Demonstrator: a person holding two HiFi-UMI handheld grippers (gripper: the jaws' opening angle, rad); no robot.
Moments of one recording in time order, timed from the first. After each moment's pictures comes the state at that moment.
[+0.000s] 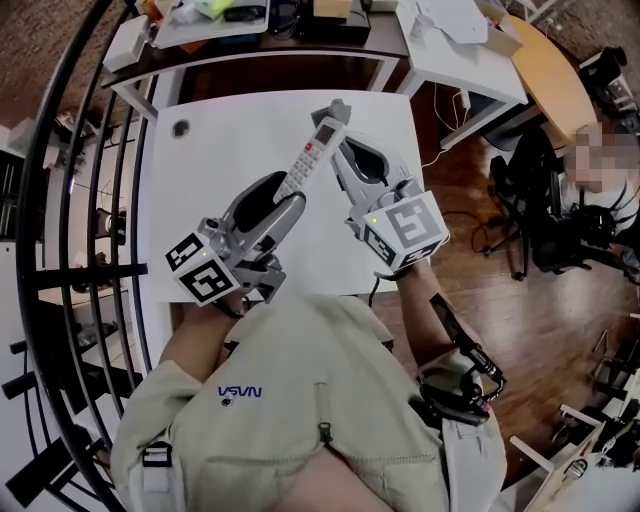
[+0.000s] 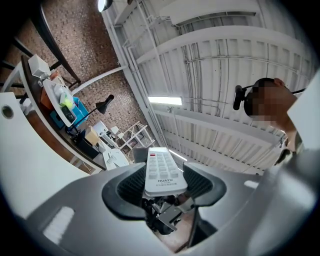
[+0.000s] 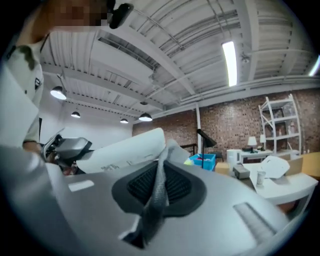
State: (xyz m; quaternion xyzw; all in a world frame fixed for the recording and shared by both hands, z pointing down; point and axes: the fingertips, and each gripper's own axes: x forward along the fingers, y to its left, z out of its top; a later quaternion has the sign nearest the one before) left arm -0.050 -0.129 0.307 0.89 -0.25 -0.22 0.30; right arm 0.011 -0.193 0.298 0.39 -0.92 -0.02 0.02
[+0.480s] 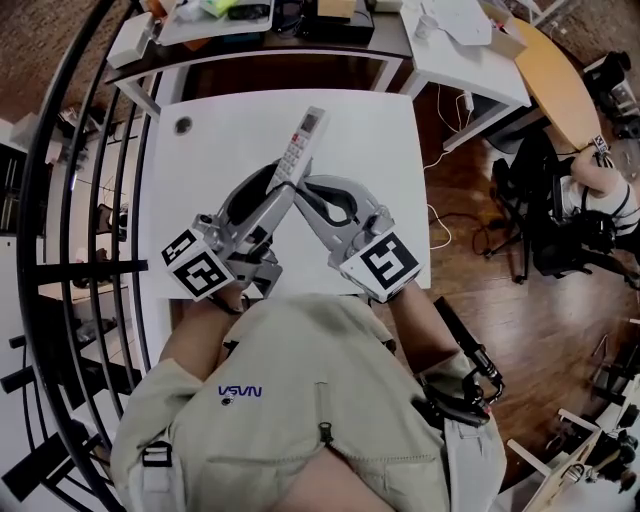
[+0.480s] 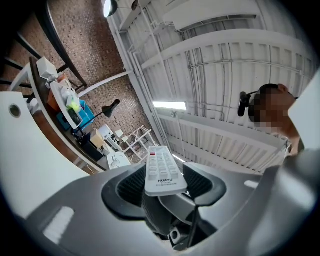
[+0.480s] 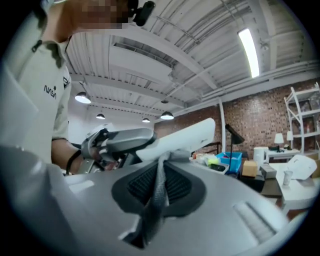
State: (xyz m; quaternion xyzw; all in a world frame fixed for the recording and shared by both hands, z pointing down) left arm -0.062 -0.139 0.307 0.87 -0.28 -0.25 0.32; right arm -0.046 -0.121 0.314 0.26 -0.96 -0.05 0.03
